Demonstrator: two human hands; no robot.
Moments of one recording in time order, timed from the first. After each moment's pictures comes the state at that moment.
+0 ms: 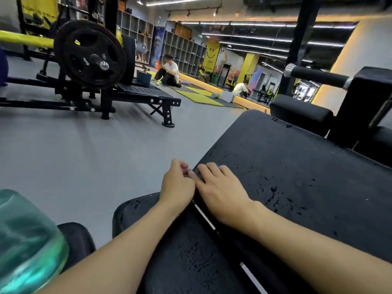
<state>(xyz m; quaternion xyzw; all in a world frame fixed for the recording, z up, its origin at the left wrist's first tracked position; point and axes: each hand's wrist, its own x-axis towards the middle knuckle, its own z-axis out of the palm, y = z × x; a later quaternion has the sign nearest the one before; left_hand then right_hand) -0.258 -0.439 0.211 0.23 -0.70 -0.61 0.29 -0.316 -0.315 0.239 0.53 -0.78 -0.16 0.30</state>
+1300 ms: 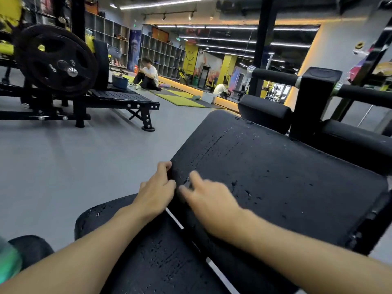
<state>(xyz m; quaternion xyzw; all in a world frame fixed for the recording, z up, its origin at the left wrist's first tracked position) -0.250 -0.422 0.227 0.12 -0.87 -0.44 0.18 -0.280 -0.260 0.275 0.46 -0.86 -0.12 0.20</state>
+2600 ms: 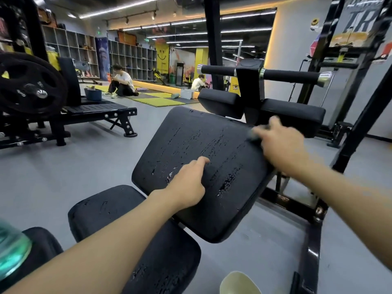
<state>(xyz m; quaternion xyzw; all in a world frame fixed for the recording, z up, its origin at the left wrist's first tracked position) -0.214 -0.273 0.296 -0.04 -0.94 -0.31 0.09 -0.308 -0.047 0.373 0.22 -0.89 -0.08 0.38</state>
